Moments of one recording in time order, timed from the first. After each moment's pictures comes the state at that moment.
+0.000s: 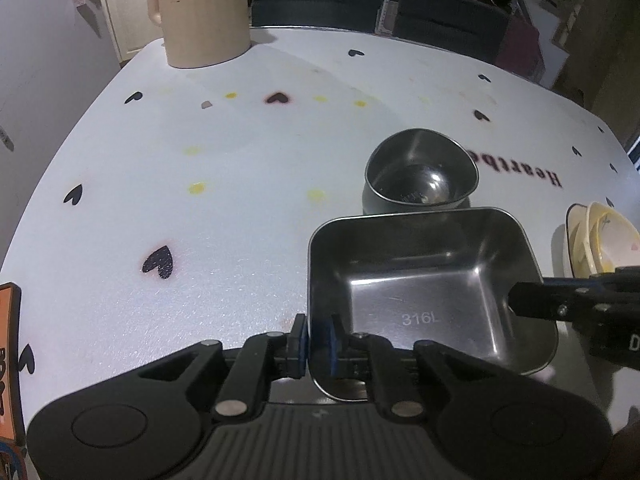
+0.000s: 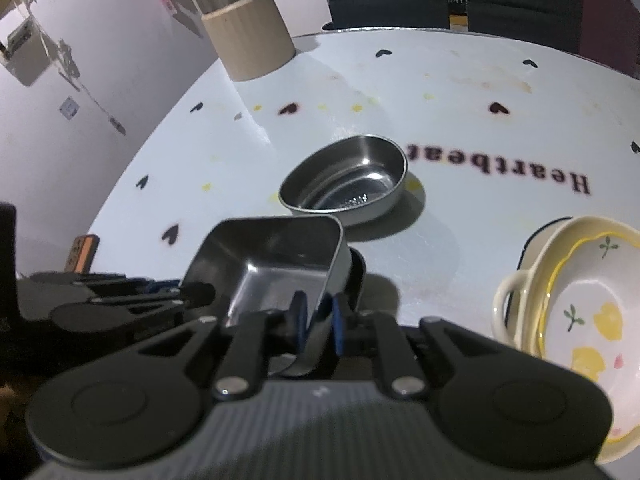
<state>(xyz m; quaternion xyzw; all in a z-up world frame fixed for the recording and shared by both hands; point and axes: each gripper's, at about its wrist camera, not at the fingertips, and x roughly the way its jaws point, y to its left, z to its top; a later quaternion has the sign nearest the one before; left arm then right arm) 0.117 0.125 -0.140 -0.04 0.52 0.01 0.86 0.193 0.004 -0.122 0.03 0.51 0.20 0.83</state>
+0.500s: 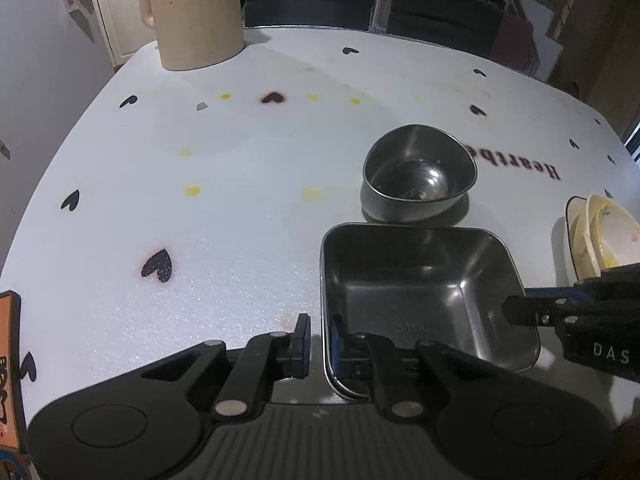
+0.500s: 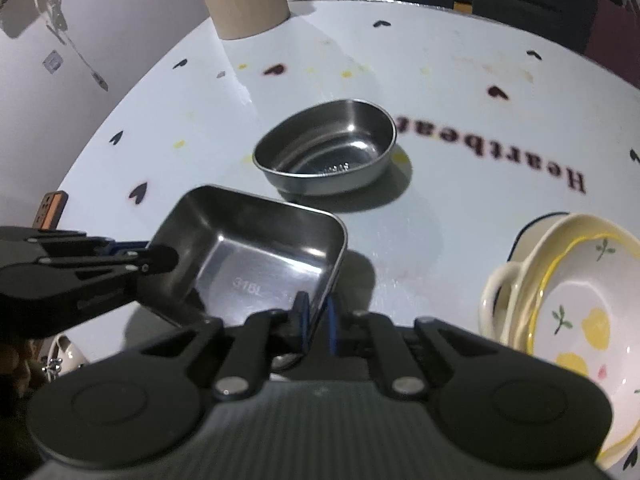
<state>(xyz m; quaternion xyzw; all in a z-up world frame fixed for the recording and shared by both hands) 0.118 0.123 -0.140 -0.03 0.52 0.00 0.86 0.197 0.010 -0.142 -0.02 0.54 0.19 0.82</state>
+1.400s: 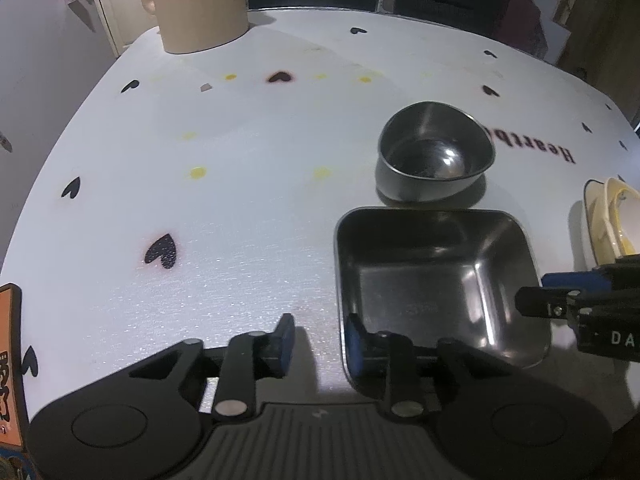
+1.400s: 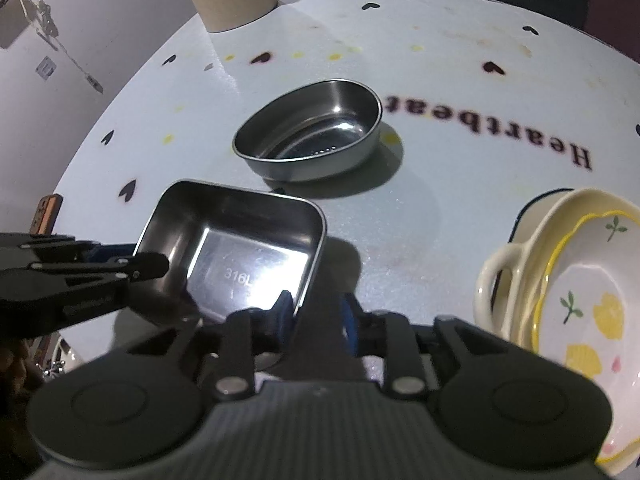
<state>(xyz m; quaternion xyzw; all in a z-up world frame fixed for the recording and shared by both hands) 0.120 0.128 -0.153 -0.02 0.54 0.01 0.84 0.204 -0.002 -0.156 0.00 0.55 0.19 0.81</state>
